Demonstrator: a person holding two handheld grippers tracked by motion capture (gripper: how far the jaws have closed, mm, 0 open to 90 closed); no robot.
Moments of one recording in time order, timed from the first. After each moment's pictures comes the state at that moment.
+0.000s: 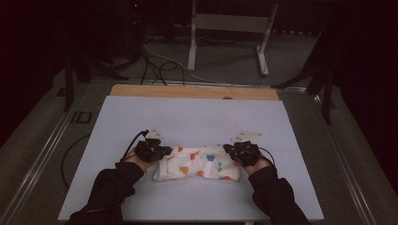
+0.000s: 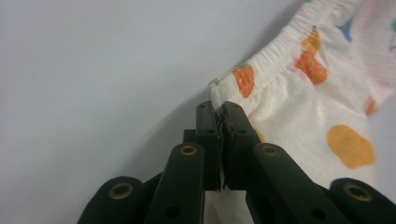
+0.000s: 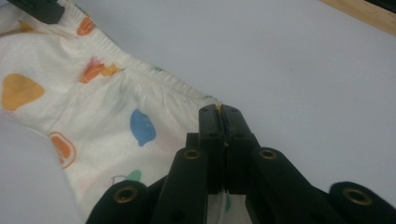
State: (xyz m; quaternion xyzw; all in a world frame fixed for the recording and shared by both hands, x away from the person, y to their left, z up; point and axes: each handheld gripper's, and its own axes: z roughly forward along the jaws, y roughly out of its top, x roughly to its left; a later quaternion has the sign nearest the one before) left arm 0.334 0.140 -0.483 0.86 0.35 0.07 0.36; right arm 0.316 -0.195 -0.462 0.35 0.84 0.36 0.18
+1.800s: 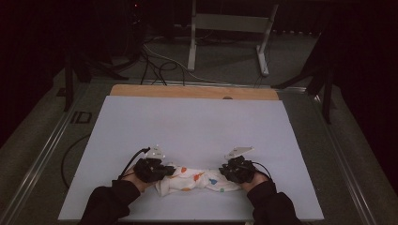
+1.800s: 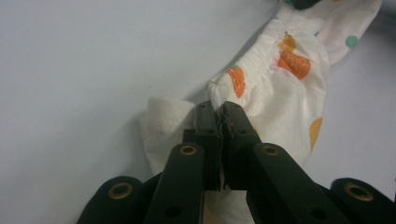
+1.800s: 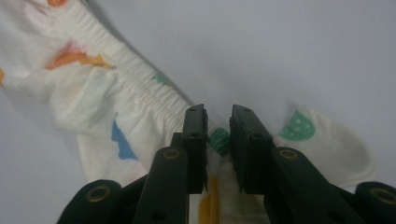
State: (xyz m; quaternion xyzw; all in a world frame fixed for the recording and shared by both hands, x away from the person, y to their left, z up) left arm 0.290 0.135 -0.492 0.87 0.31 0.01 0.37; right arm 0.289 -0.183 -0.494 0.37 0.87 0.30 0.10
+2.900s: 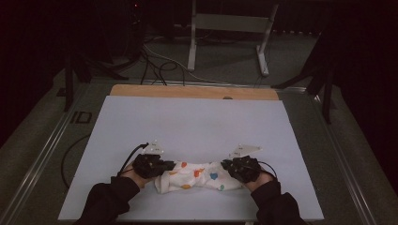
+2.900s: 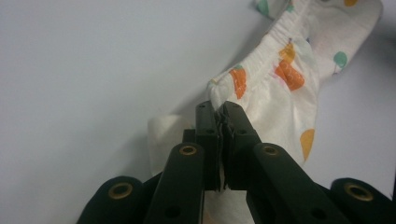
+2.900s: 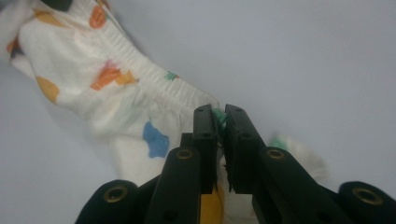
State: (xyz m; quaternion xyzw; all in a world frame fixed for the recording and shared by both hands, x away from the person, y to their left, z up) left arm 0.298 0.138 -0.476 0.87 0.31 0.03 0.40; right arm 0.279 -0.188 -0.462 0.34 0.86 0.35 0.14
